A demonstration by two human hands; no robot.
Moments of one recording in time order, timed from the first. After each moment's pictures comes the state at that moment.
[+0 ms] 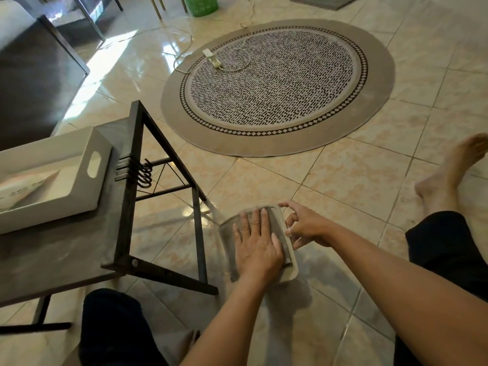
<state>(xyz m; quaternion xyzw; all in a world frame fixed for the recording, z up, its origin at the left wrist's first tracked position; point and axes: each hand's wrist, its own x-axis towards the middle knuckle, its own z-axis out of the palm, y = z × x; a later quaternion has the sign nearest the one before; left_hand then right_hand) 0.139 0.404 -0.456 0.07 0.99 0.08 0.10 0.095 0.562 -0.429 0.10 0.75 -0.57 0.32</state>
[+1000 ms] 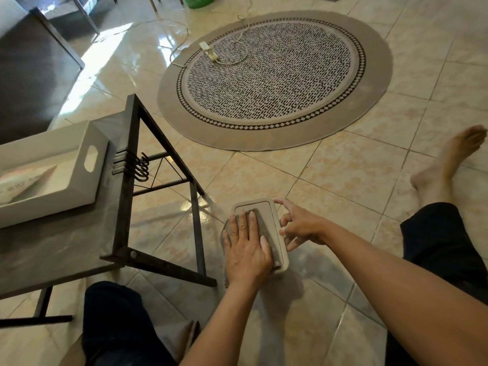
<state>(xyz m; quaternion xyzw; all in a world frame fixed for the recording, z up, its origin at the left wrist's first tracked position) 0.167 0.384 -0.457 0.04 0.99 0.13 0.07 0.108 0.557 -0.428 0.07 0.74 -0.57 0.35</state>
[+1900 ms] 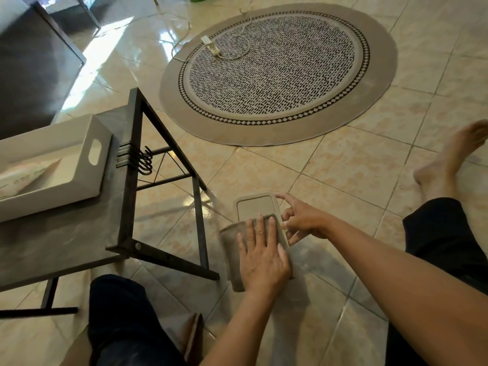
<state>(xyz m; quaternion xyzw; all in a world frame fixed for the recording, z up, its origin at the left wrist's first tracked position) 0.196 0.408 -0.456 0.06 0.99 0.10 0.09 0.107 0.556 -0.431 0.07 0.74 -0.57 0.35</state>
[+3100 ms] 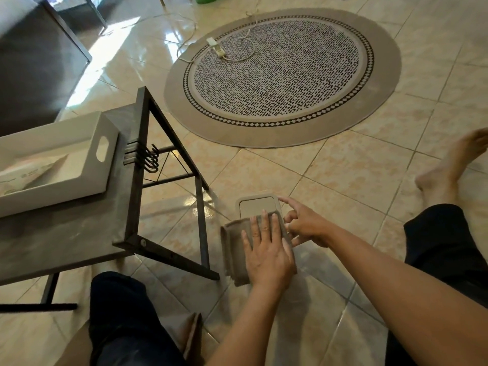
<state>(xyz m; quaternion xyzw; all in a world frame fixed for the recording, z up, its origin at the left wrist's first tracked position) 0.187 0.419 -0.457 0.05 0.99 0.09 0.09 0.117 0.550 -0.438 0.09 0.75 -0.58 0.30</state>
